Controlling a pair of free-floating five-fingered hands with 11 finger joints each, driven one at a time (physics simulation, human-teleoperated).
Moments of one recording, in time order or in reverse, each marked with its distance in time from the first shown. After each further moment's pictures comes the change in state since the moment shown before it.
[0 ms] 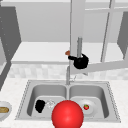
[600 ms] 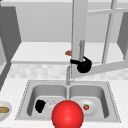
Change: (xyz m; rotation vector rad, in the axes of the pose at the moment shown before) left hand 0.000 0.000 0.000 0.000 0.000 0.000; right hand -0.008 -0.045 0.004 0.096 -0.023 0.012
